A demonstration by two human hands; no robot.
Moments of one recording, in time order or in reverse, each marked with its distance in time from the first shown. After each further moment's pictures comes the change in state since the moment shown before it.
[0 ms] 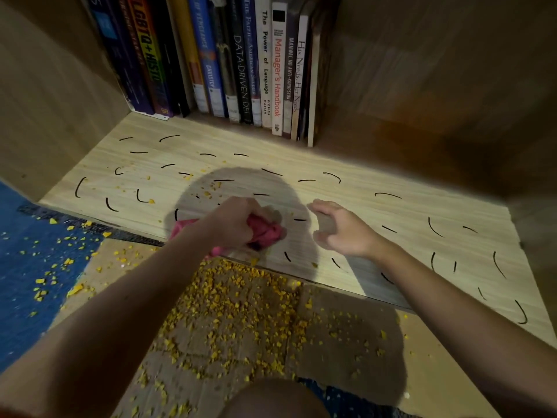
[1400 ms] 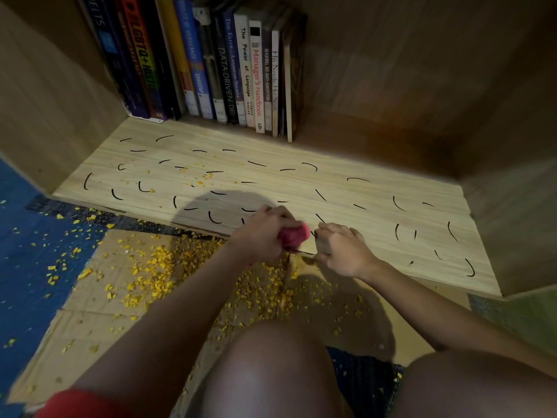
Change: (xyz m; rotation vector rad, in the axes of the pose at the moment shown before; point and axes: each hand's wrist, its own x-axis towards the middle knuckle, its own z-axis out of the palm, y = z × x) left_hand -0.036 0.067 0.049 0.062 0.041 0.196; right_hand -0.085 0.015 0.032 -0.435 0.046 0.110
